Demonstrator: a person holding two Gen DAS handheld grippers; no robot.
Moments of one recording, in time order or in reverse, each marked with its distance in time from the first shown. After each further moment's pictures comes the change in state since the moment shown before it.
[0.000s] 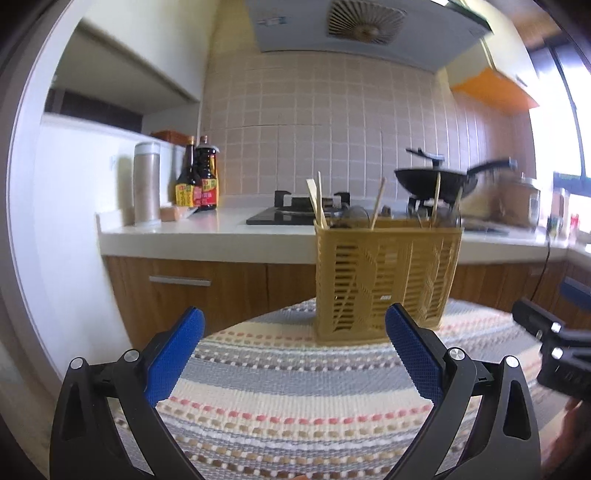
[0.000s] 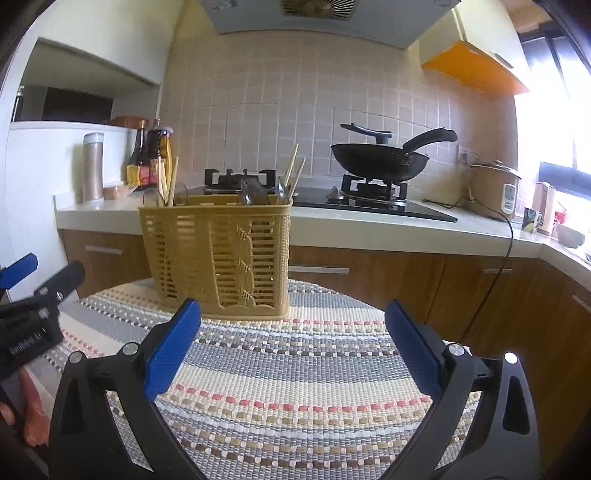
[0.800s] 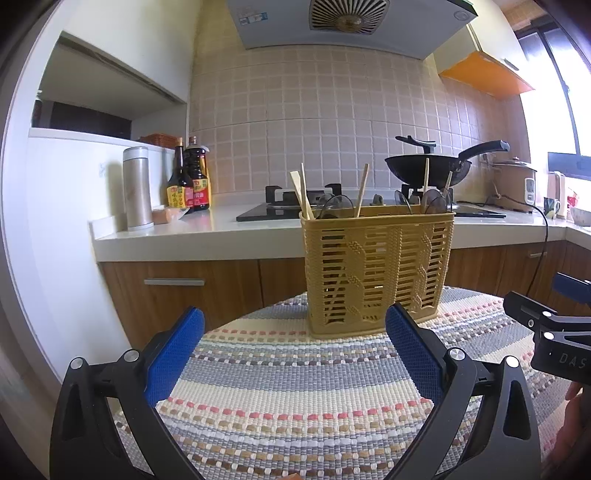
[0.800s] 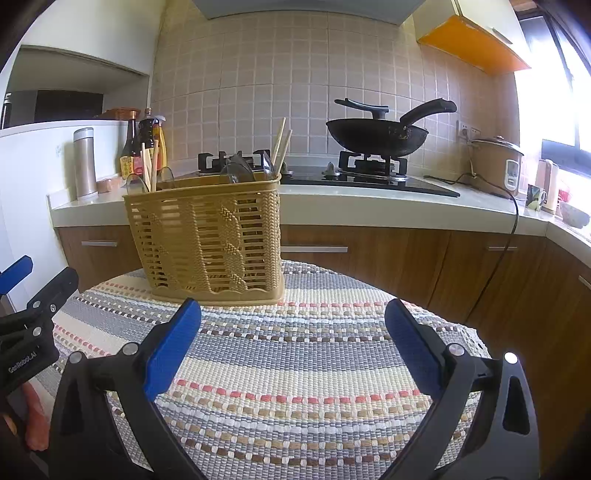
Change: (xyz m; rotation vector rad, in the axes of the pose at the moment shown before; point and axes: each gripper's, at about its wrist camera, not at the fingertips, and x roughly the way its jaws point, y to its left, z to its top) left arm 0.003 -0.009 -0.002 0.041 0.019 -0.020; right arm 0.016 -0.014 -0.004 0.050 0.077 0.009
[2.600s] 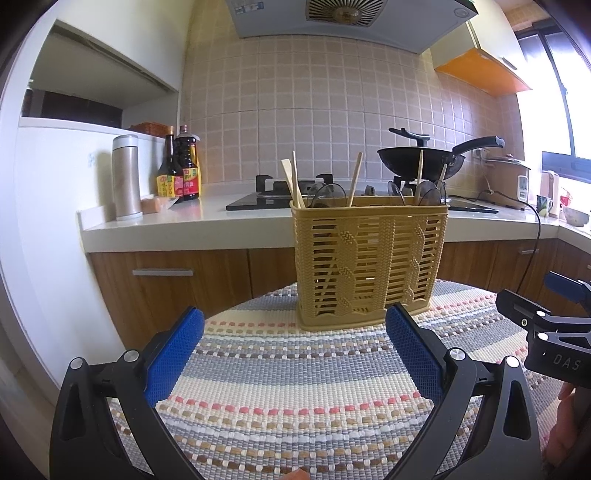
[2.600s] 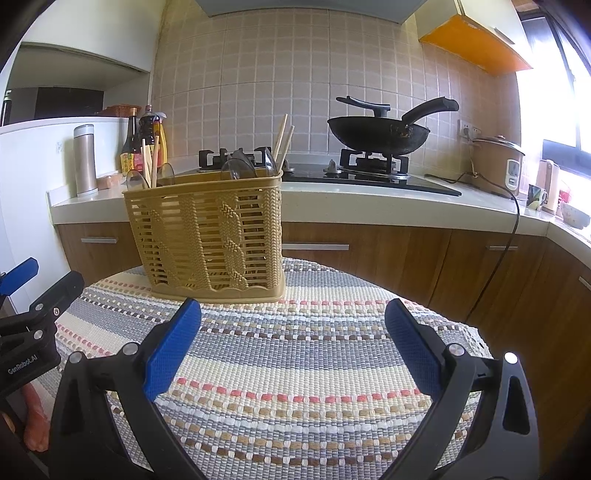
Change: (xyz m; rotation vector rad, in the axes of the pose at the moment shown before) left arm 0.007 0.001 -0.002 -0.014 0.041 -0.044; right arm 0.002 0.002 0.000 -0.005 0.009 0.000
